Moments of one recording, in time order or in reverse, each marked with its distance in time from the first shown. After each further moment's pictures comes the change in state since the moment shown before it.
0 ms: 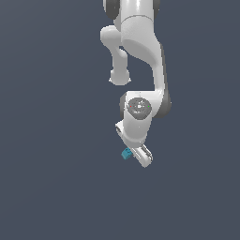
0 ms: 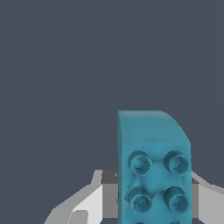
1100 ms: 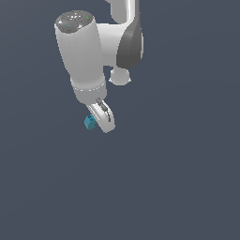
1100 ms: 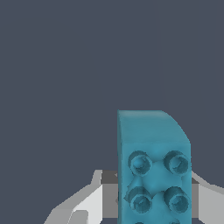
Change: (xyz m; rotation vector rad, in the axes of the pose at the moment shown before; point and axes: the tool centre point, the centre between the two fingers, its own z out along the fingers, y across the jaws) arm 0.091 0.109 -0.183 0.003 0.002 0.003
